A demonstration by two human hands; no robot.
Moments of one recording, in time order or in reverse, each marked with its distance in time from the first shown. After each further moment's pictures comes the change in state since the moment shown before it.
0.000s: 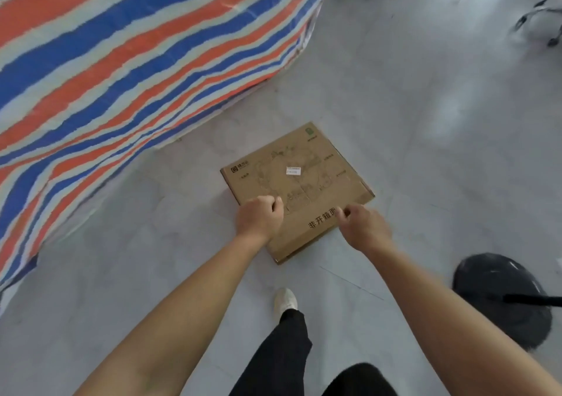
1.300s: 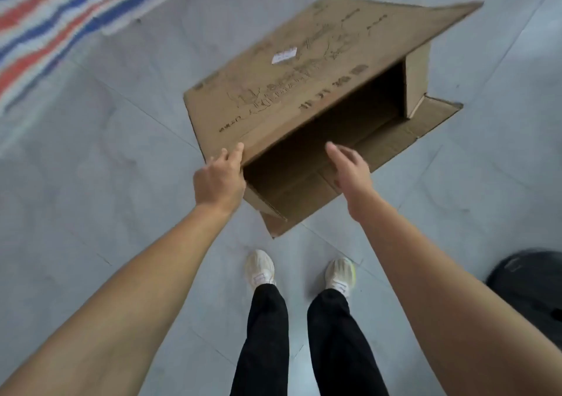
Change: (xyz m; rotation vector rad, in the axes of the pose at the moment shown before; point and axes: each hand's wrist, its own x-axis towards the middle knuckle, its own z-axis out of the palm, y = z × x) left_hand 0.178 -0.102 0.265 0.449 0.099 -0.007; right_hand 0.262 0.088 0.210 1.019 -0.433 0.346
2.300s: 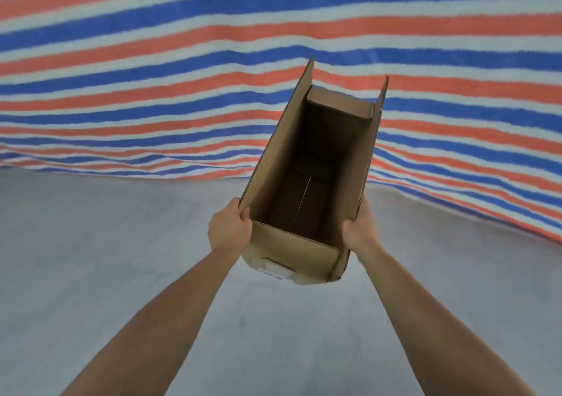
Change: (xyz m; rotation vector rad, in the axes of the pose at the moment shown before) left_hand -0.620 -0.188 -0.402 -0.342 0.546 -1.319; right_hand -0.605 -0.016 0.262 -0.880 -0.605 -0.927
